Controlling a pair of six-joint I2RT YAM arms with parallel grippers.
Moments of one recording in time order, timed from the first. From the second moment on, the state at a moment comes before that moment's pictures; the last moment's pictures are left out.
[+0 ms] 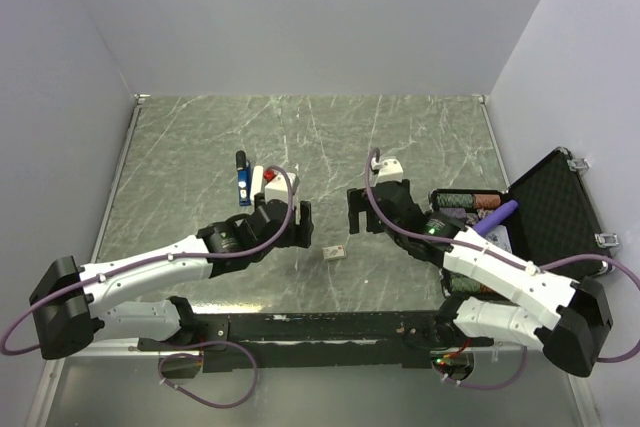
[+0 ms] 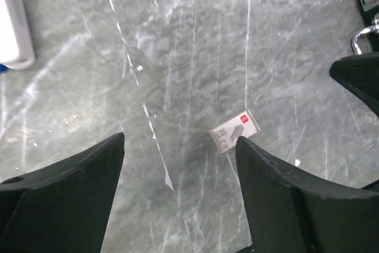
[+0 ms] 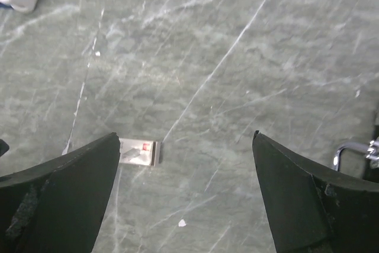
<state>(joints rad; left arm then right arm) -1.04 1.15 0.77 -0.26 -0.45 -0.62 0.82 1.04 0.78 -0.44 0.40 0.45</state>
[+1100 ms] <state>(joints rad) -1.04 1.06 0.98 -0.40 -0.65 -0.49 0.82 0.97 0.98 -0.56 0.61 0.42</state>
